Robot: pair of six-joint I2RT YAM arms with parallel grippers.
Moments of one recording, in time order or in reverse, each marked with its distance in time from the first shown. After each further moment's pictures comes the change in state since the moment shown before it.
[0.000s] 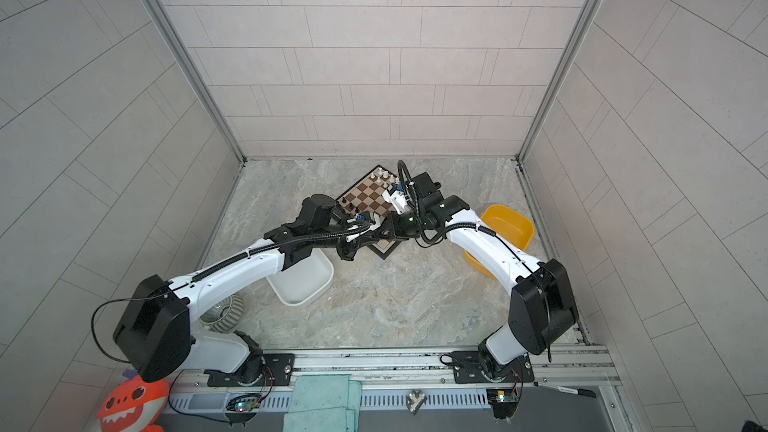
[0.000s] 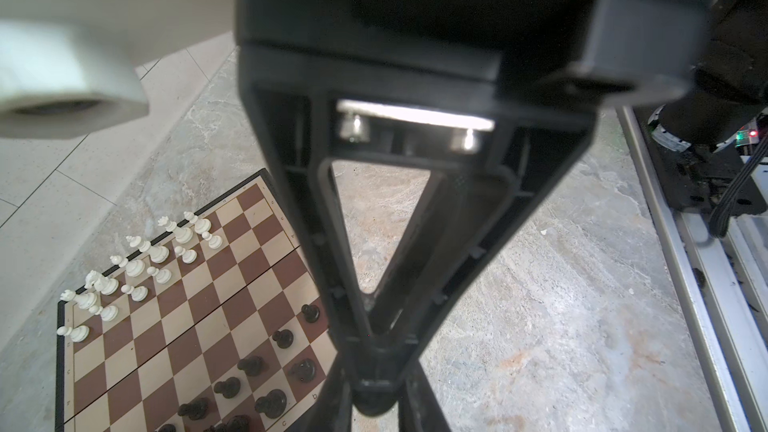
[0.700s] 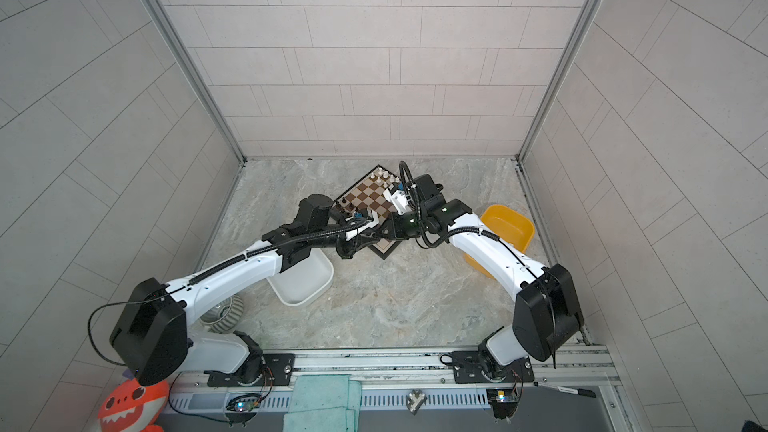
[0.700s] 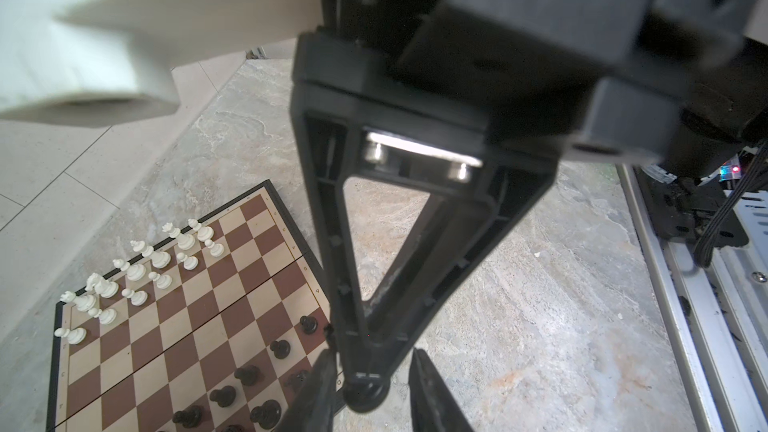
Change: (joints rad) left arm 0.001 -0.009 -0.011 0.053 0.005 -0.086; right arm 0.009 -0.037 -0.042 0.074 0.048 -0.005
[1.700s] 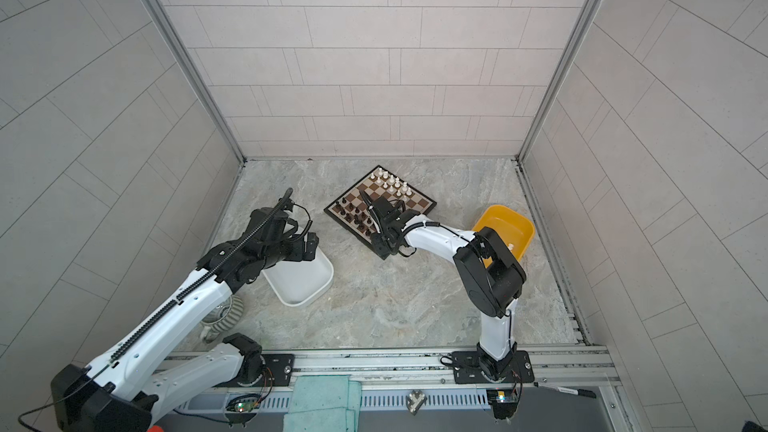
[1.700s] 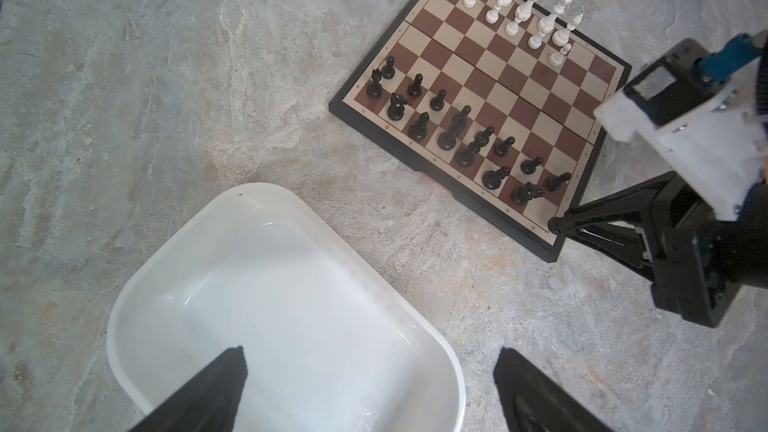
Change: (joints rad) left arm 0.180 -0.391 -0.037 -0.634 -0.678 -0.779; right arm 0.170 0.376 0.072 0.030 0.622 -0.179
